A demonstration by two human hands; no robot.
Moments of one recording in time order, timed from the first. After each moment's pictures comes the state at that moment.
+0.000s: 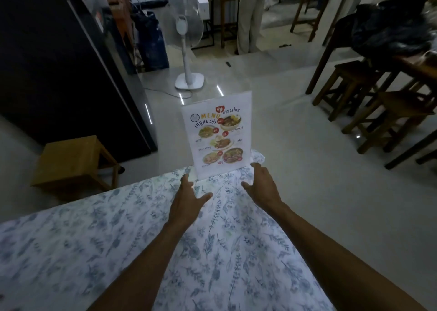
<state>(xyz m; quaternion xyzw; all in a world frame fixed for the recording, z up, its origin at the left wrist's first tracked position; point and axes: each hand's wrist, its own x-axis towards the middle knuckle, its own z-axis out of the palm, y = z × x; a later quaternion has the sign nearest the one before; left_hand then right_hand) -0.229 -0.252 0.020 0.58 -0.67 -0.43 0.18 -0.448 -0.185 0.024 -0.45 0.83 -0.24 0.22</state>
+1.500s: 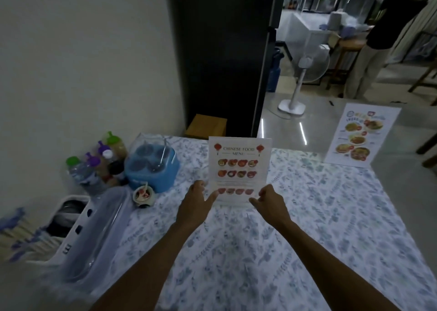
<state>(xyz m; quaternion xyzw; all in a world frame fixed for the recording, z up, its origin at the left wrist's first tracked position) 0.265 -0.005 0.098 0.69 -0.58 -0.32 0.28 0.029 -0.012 0.093 -0.59 0.71 -0.22 0.32</state>
